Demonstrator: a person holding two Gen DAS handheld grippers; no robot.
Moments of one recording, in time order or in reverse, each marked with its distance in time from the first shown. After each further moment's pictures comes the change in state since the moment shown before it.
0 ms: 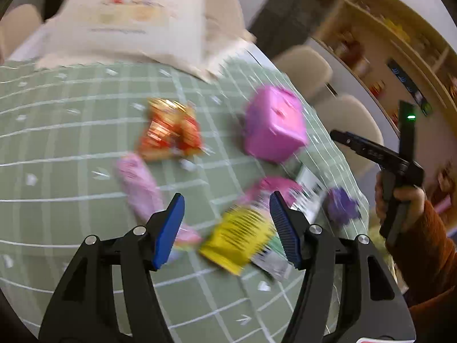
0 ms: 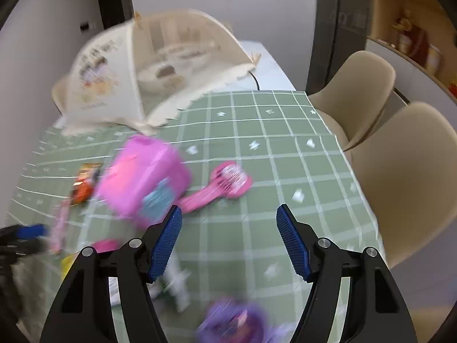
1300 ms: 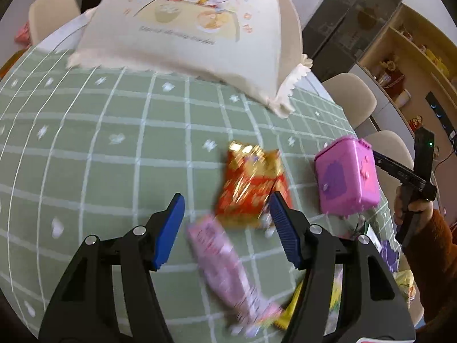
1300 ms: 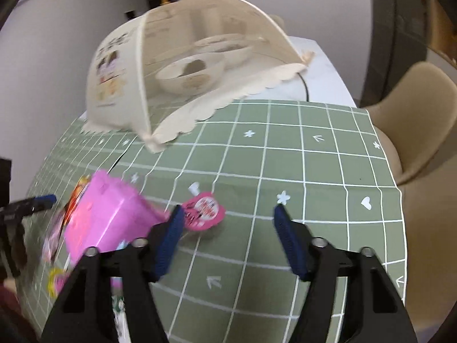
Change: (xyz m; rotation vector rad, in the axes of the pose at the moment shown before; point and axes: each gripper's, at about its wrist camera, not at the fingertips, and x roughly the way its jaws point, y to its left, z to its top) left arm 0.046 0.062 0.050 -0.098 -0.042 0.137; right arm 0.079 -0.021 0.053 -0.067 -0.024 0.248
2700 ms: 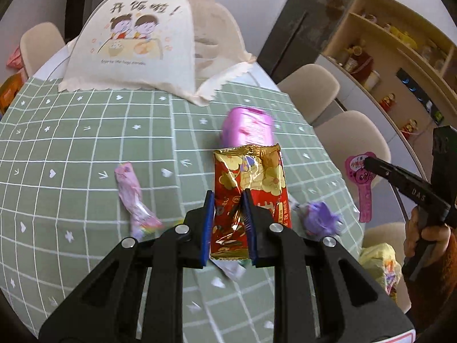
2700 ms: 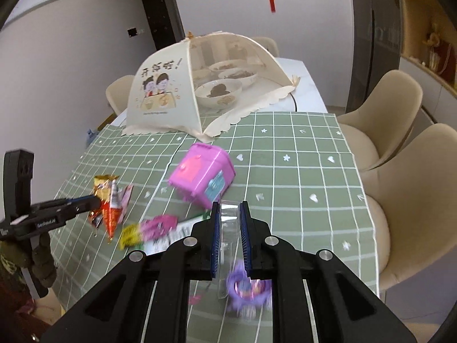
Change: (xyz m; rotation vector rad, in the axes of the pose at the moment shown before) left arm -0.107 -0.138 -0.074 0.103 -0.043 -0.035; right arm -0.201 0.074 -0.093 -0.012 -0.091 -0.013
